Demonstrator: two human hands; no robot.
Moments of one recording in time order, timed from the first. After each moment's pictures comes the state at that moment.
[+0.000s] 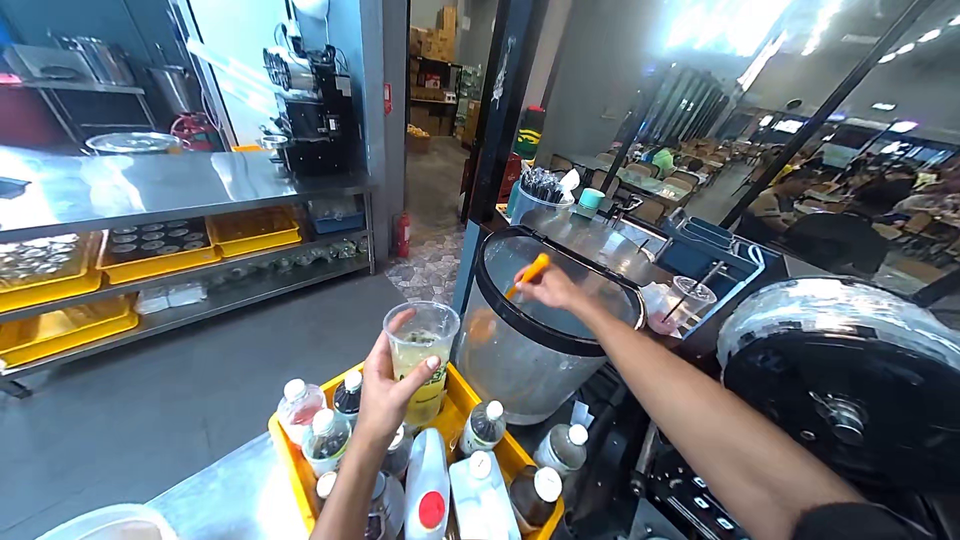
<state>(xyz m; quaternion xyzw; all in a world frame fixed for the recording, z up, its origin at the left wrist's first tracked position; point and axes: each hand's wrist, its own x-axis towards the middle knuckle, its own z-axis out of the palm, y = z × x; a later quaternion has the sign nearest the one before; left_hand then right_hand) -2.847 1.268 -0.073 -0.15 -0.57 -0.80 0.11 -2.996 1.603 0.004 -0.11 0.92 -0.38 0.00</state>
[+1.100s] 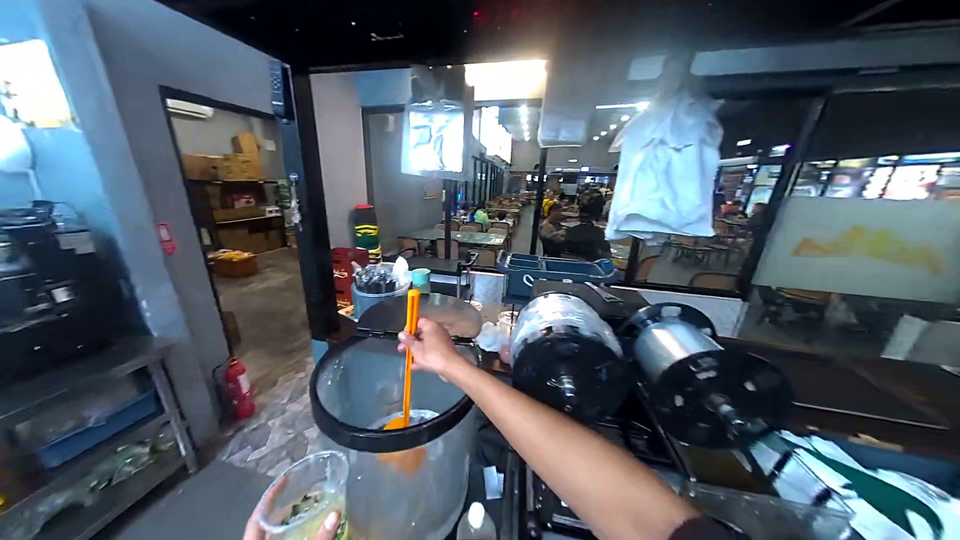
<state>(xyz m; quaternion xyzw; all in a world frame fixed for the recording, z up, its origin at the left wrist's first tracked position) -2.868 1.334 -0.084 -0.27 -0.59 -0.75 0.12 -2.909 1.610 0.104 0.11 0.83 -0.53 -0.15</state>
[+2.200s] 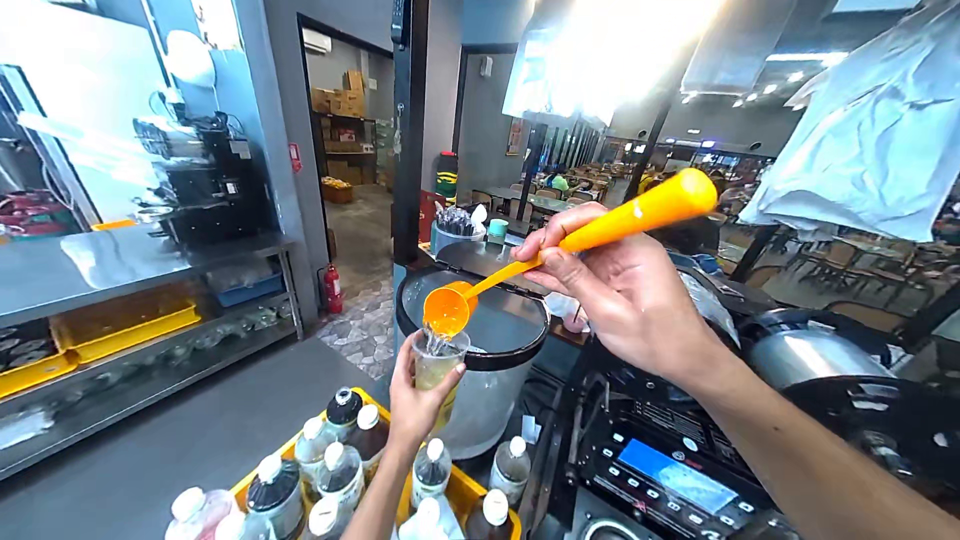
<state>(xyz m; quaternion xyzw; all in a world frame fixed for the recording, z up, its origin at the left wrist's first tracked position) -2.873 1.411 -0.059 -0.18 -0.65 -0.73 0.12 -2.712 1.565 0.221 -0.28 0.79 -0.44 -0.31</state>
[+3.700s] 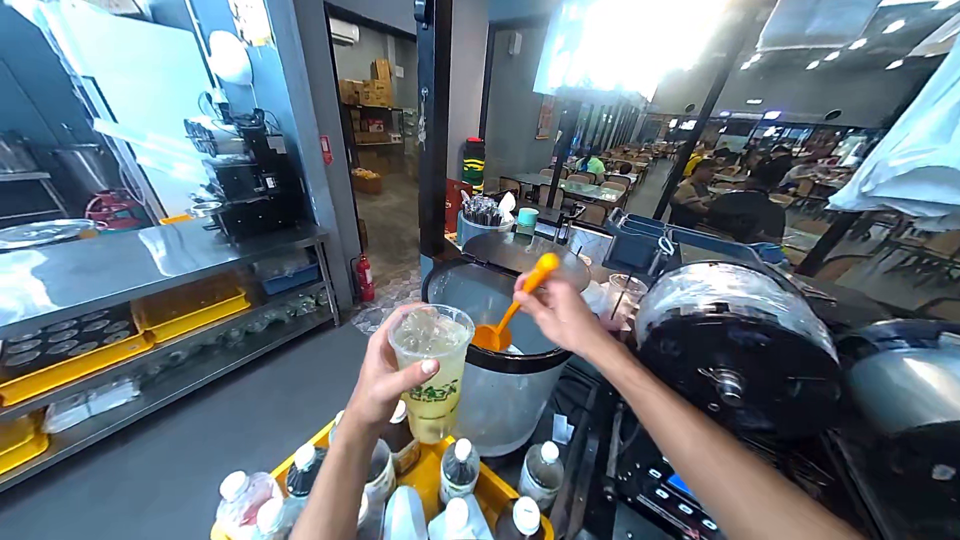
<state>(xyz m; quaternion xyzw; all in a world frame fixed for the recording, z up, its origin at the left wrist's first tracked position) -2.887 1.331 0.026 -0.39 -0.53 -0.75 0.03 -2.854 1.618 0.090 -0.11 0.88 -0.39 -0.26</state>
